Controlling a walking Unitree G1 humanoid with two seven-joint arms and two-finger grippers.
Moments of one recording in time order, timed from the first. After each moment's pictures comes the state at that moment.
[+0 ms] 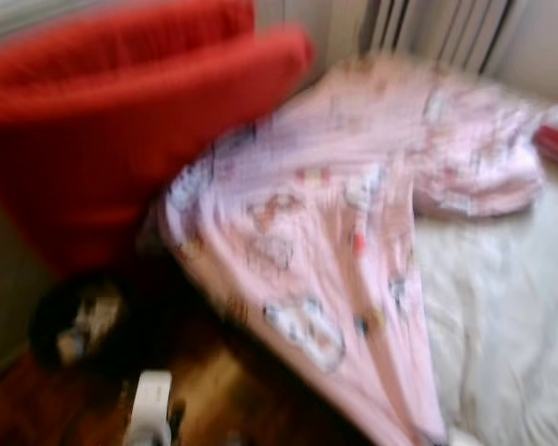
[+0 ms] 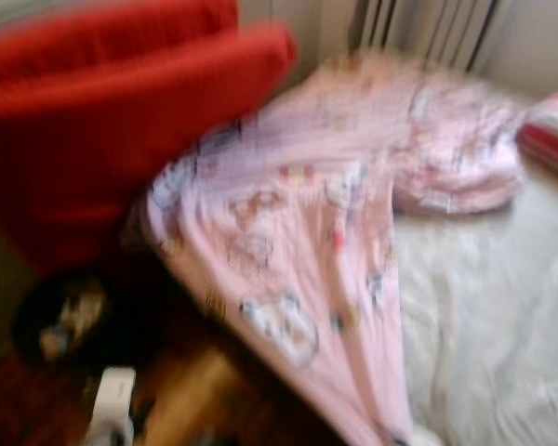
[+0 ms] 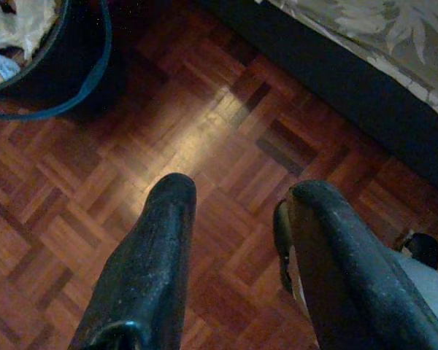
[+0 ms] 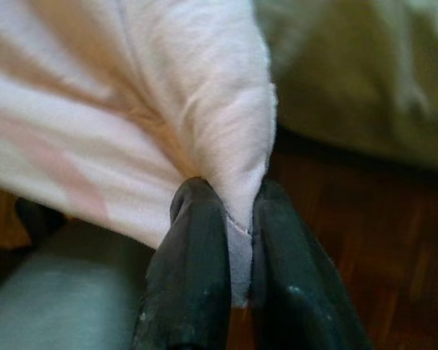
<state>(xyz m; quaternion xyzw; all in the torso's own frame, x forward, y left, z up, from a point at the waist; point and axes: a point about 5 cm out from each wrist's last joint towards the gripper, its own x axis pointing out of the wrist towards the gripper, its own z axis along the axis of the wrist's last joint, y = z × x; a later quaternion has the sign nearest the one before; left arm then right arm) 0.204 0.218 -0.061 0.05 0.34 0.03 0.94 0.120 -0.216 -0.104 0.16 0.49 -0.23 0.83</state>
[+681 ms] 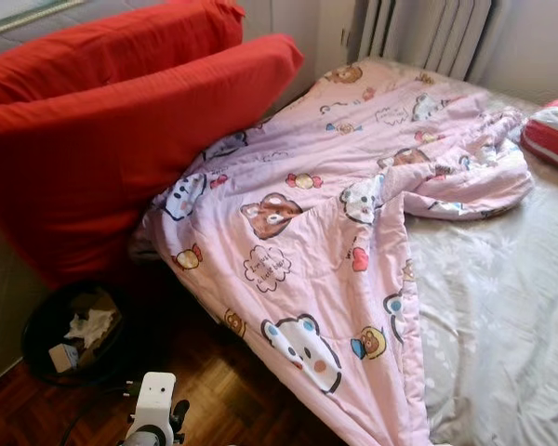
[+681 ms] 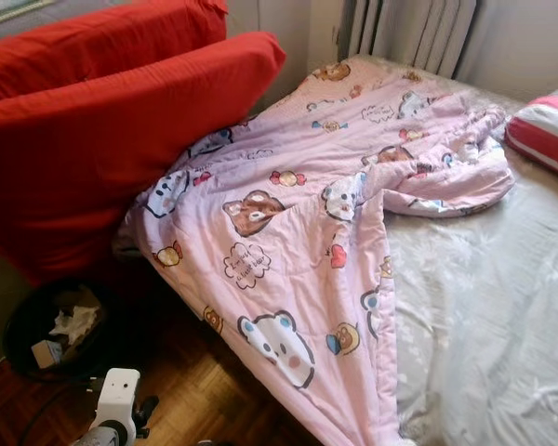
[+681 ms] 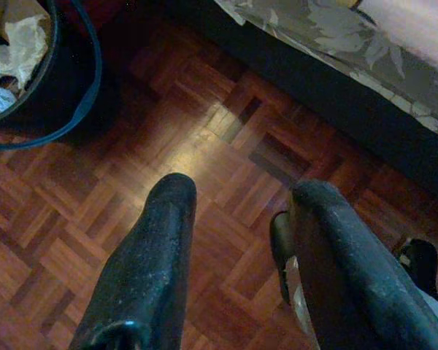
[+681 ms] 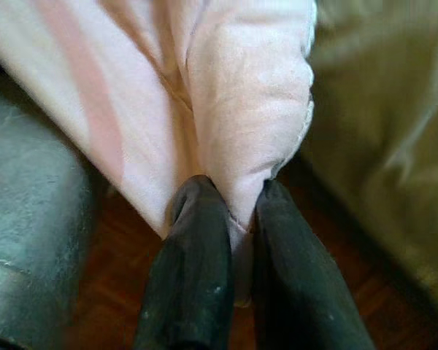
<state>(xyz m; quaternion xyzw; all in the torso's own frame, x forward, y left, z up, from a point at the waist) 0.209 0.215 -0.058 0.06 0.34 0.02 0.94 0.107 -0.215 -0.108 -0.08 0.58 0.00 0.81</state>
